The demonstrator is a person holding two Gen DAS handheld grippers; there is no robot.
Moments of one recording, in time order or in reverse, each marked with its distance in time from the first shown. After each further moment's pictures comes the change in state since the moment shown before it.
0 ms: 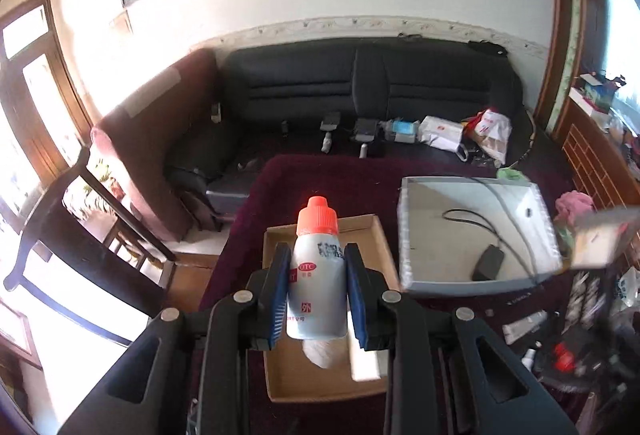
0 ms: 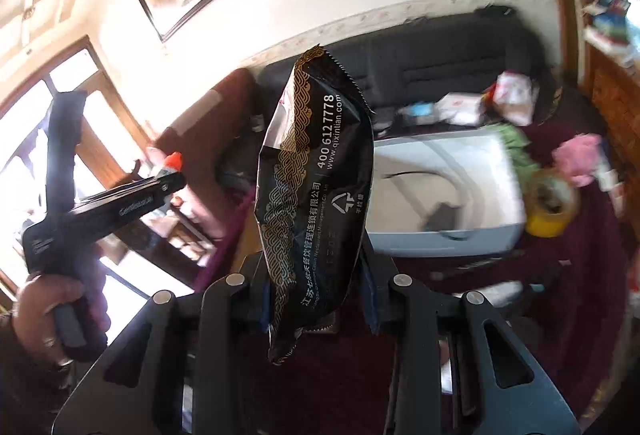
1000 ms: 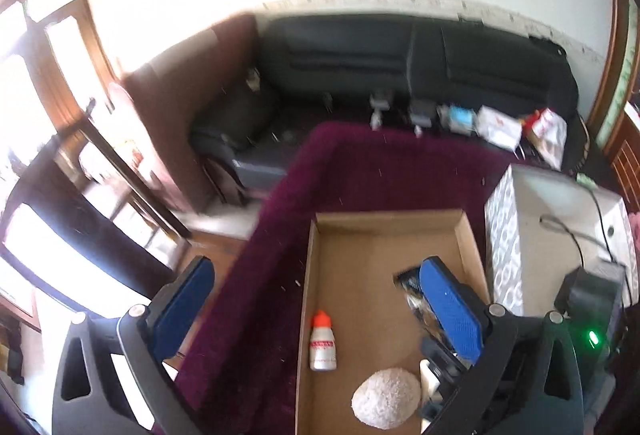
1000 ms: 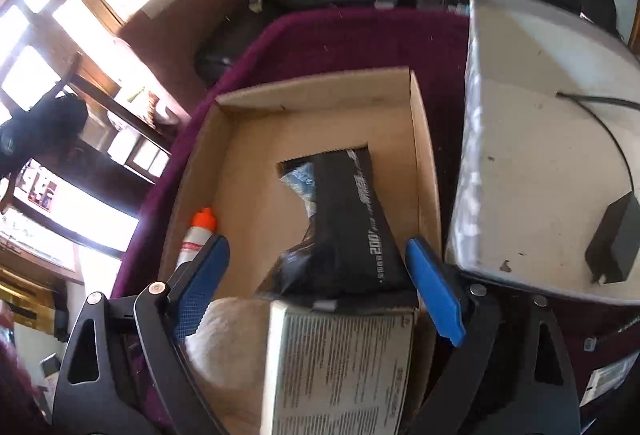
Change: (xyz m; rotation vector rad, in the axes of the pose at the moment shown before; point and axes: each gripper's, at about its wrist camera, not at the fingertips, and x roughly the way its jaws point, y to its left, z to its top) left arm 0.112 0.052 -0.019 -0.105 0.024 0.130; right arm 0.303 0.024 -0.025 -0.114 0.375 -0.040
